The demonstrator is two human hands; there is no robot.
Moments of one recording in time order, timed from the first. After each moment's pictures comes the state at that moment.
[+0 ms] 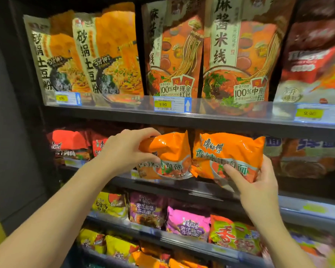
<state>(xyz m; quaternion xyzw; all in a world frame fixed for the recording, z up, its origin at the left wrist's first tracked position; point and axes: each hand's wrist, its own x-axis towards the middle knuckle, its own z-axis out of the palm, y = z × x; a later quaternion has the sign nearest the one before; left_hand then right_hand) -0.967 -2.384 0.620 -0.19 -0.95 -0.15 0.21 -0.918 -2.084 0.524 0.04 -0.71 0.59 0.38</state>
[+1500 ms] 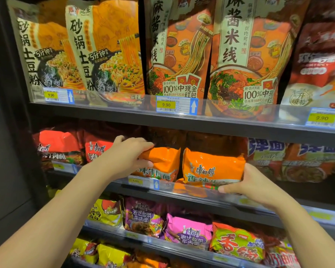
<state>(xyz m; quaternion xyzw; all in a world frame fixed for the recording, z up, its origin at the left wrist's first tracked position) -1.027 -2.400 0.594 -0.24 -0.96 -0.04 0.14 -0.969 -2.052 0.551 0.06 -0.89 0.45 0.02</state>
